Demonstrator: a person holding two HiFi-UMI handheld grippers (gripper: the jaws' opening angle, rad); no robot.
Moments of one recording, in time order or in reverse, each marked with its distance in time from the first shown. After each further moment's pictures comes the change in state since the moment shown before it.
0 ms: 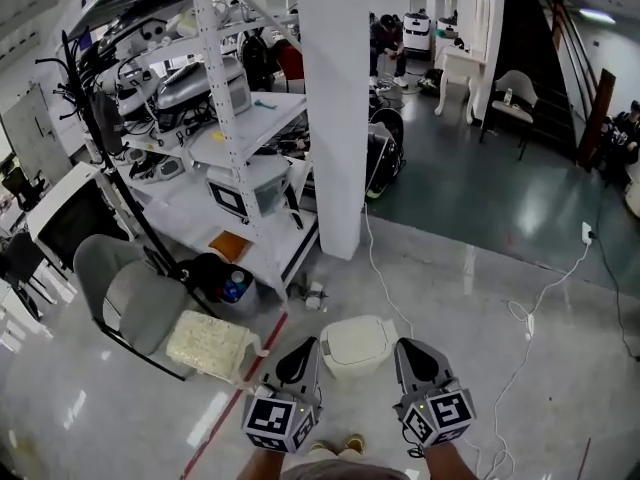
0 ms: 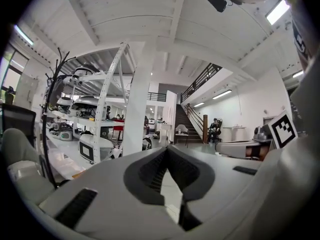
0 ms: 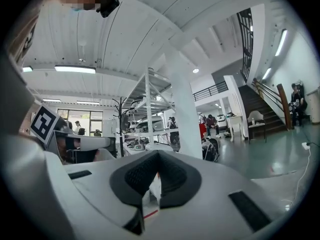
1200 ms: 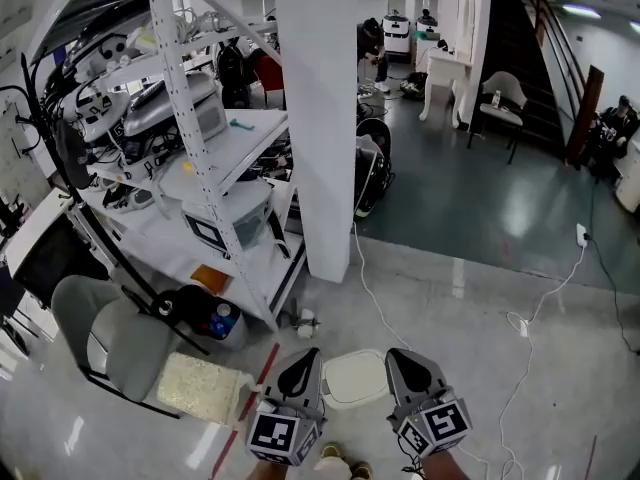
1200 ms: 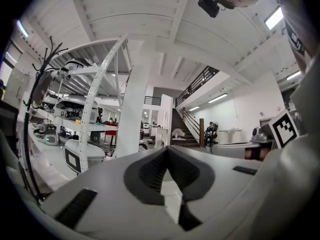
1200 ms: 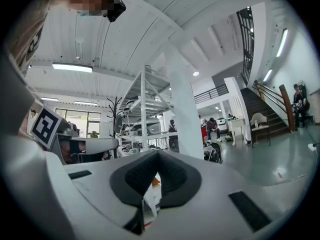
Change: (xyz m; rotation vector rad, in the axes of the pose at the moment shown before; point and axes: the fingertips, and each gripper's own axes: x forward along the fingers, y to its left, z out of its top) left arm 0.114 0.065 0.011 0.018 -0.059 -0.071; right arm 0.122 -0.030 0.013 -0.017 -0.039 0.000
